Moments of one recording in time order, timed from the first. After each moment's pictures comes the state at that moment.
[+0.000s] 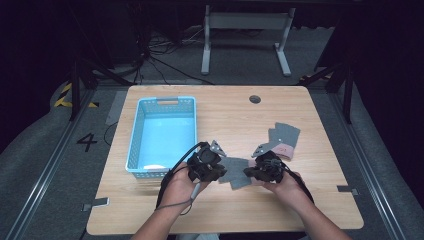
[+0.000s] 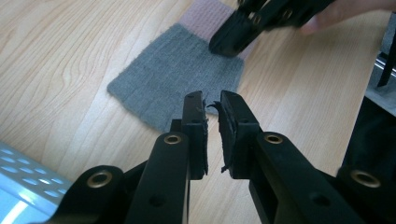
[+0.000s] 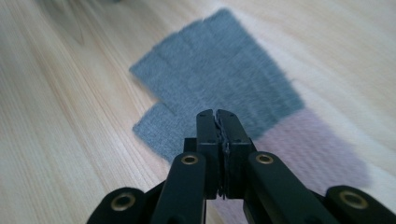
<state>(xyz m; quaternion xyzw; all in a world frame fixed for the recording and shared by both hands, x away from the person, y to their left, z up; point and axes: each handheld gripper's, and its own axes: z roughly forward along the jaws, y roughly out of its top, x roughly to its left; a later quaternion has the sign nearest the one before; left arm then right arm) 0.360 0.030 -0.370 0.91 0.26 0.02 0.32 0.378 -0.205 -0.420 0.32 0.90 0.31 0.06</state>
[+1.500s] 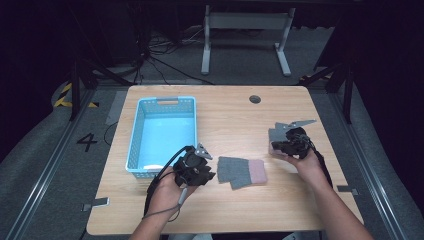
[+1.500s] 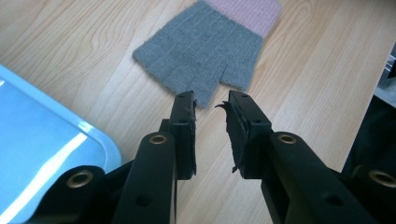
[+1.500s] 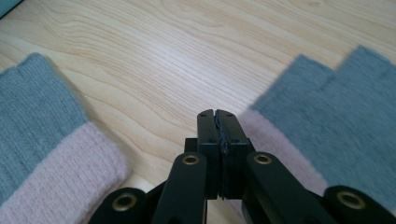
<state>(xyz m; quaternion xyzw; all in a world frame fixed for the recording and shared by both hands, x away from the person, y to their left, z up) 0.347 0.063 -0.374 0.90 0.29 0.04 0.32 0.446 -0.295 -0.421 0.43 0.83 0.32 0.13</state>
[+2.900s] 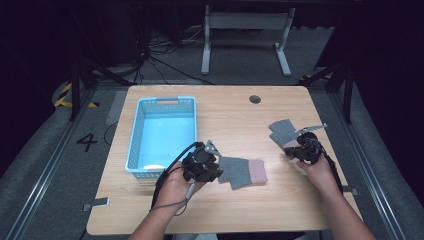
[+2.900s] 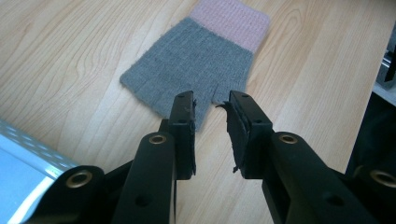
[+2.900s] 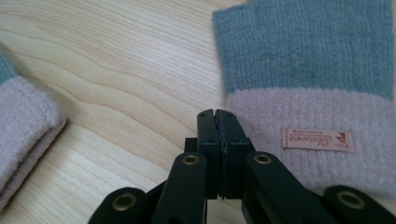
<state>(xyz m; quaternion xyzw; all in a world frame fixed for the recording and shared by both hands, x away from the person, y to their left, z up) 0.360 0.040 -0.370 0.91 0.26 0.03 0.32 0.437 -0.335 -0.435 0.49 0.81 0.28 0.12</state>
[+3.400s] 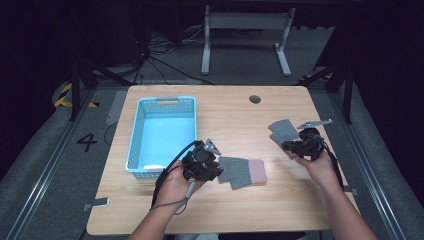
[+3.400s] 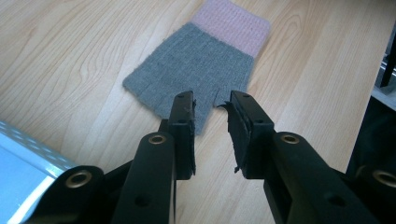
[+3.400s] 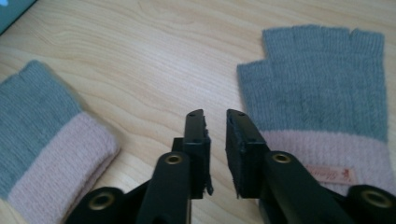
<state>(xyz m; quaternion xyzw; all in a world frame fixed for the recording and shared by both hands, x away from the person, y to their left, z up) 0.361 0.042 -0.368 0.90 0.27 0.03 0.33 0.435 -0.326 -0.405 0.47 0.81 0.33 0.13</state>
